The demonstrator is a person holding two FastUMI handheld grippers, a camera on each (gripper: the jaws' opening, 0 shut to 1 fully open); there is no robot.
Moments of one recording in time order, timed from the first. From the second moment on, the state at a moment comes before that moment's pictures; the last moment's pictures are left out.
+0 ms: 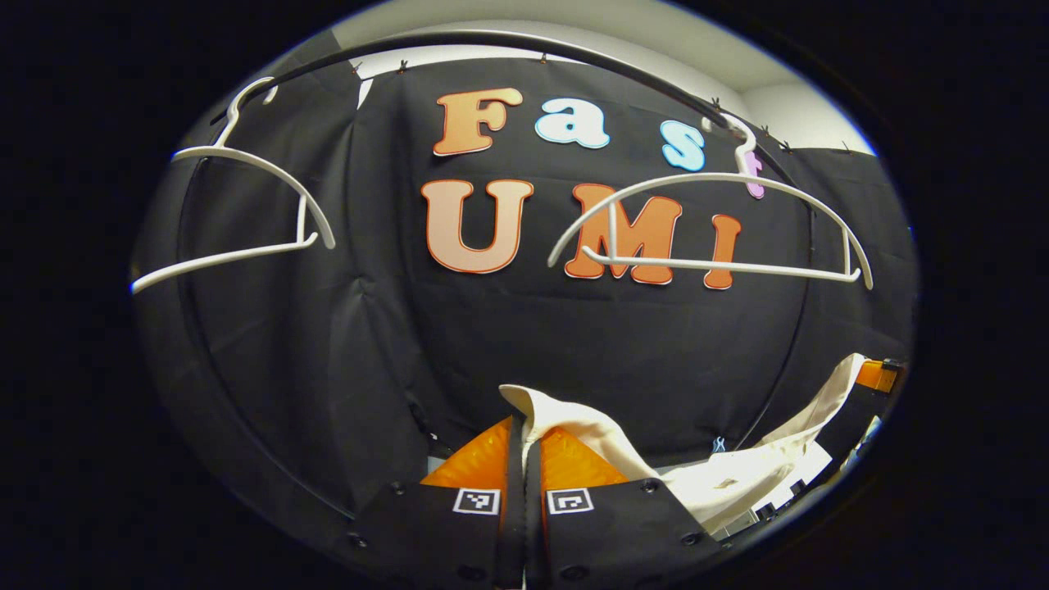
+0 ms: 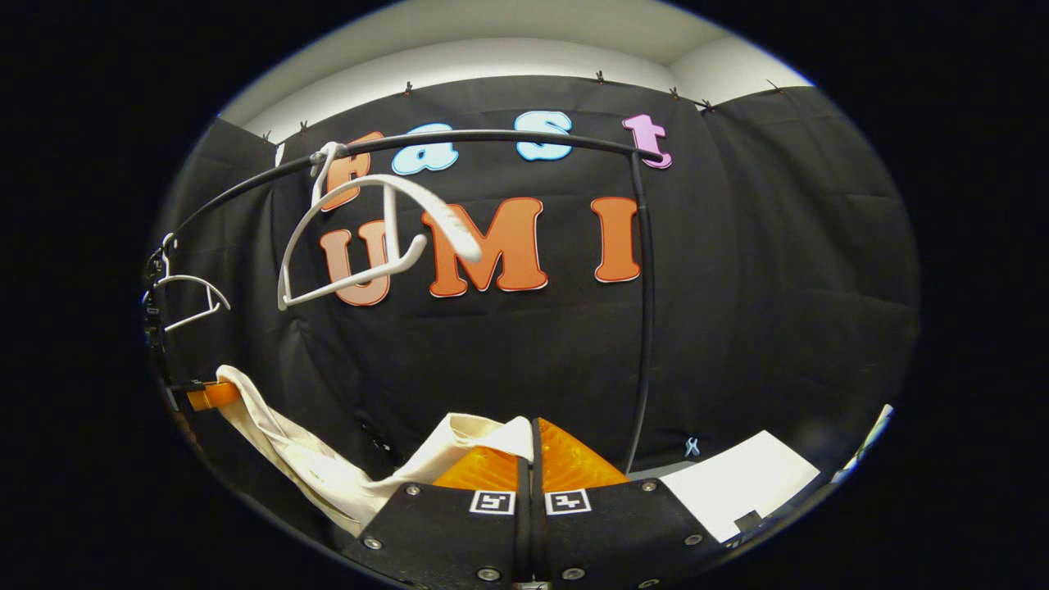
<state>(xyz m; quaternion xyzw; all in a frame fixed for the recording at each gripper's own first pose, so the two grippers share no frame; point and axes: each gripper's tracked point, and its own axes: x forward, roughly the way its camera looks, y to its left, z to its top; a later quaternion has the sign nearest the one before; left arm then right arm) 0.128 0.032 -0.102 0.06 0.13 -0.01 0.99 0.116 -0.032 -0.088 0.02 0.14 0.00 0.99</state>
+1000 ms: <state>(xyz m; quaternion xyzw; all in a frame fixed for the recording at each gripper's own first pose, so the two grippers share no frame) 0.109 -0.062 -0.203 0.00 0.25 -0.10 0.96 0.114 0.088 -0.179 -0.01 0.23 0.09 0.97</state>
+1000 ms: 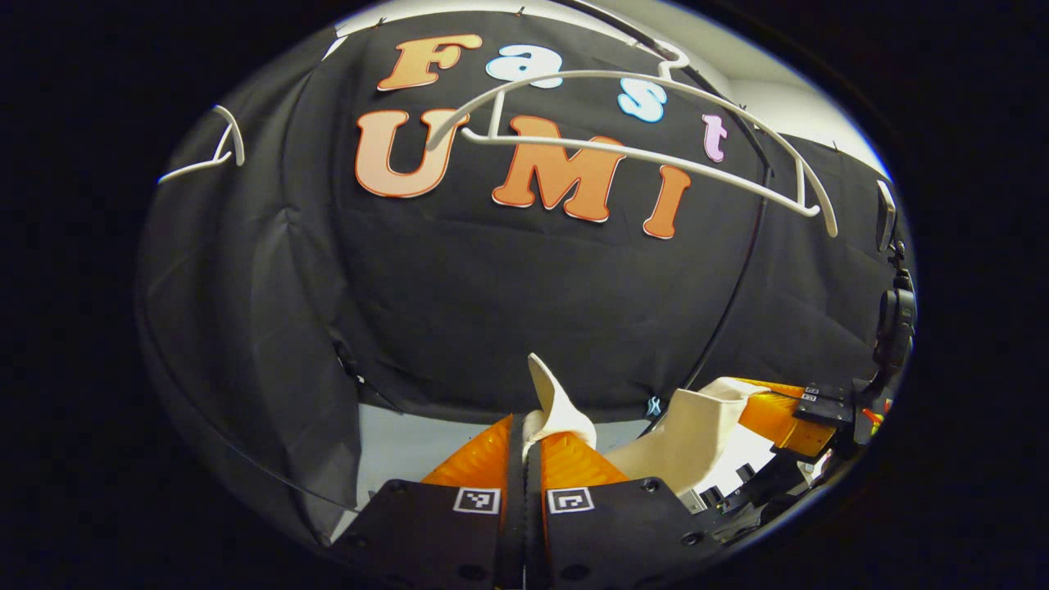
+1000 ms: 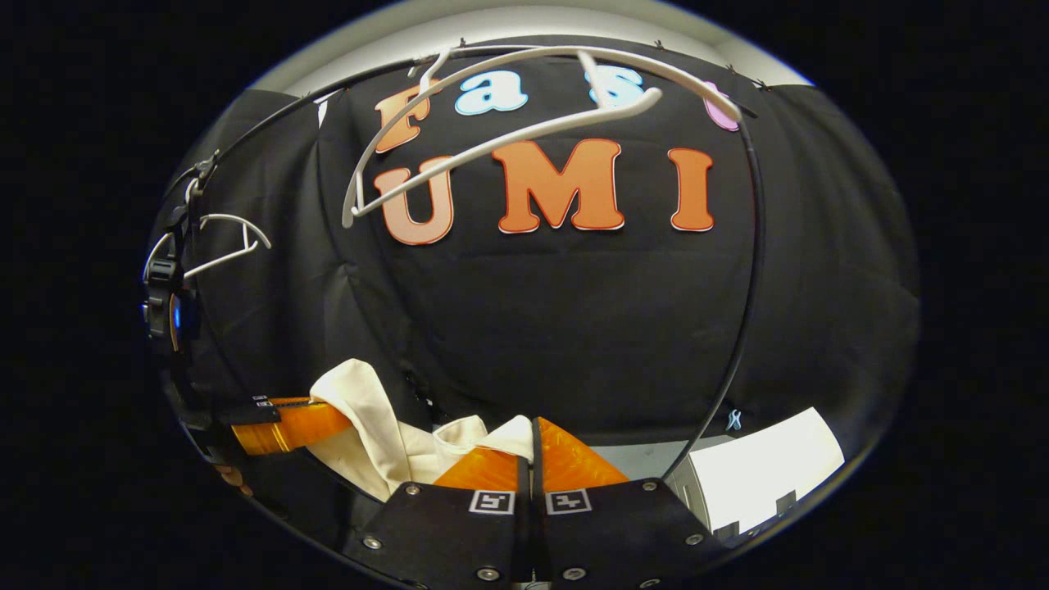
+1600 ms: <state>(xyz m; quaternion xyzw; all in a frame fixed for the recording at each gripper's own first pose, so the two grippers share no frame) 0.066 -0.033 -0.322 0.00 0.40 -0.06 0.91 0.085 0.090 -0.301 -0.03 0.36 0.09 0.93</state>
